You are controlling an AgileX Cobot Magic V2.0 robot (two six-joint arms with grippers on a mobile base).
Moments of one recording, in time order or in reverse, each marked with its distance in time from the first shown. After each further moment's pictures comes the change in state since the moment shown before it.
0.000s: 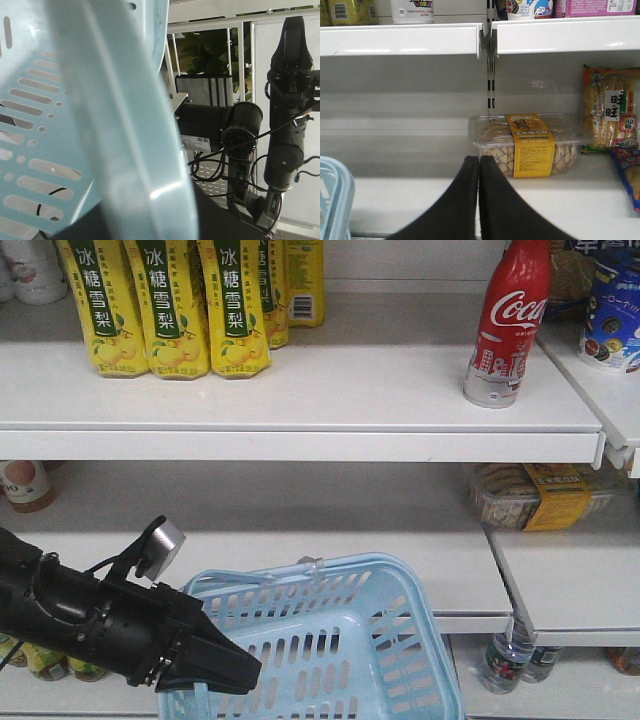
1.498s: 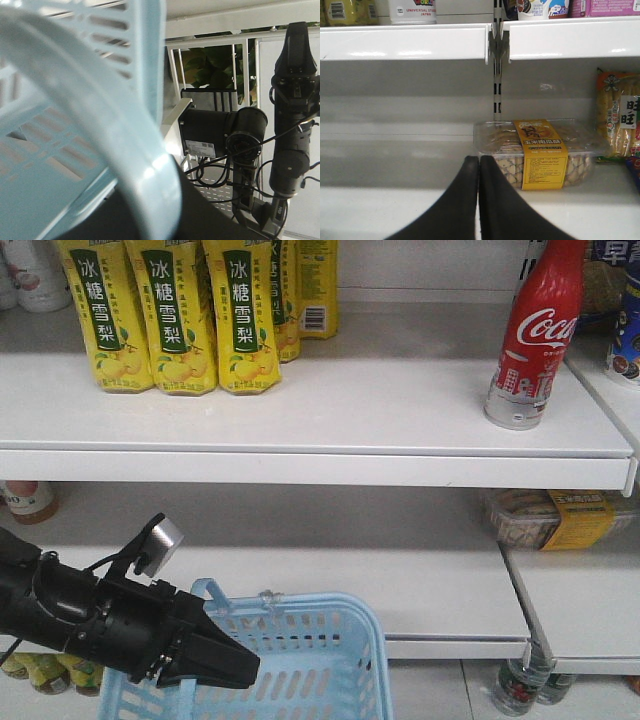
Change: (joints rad) left arm -0.002 -0.006 0.000 -0.001 -0.023 0.004; right arm 0.000 0.000 0.000 0.000 0.000 0.000
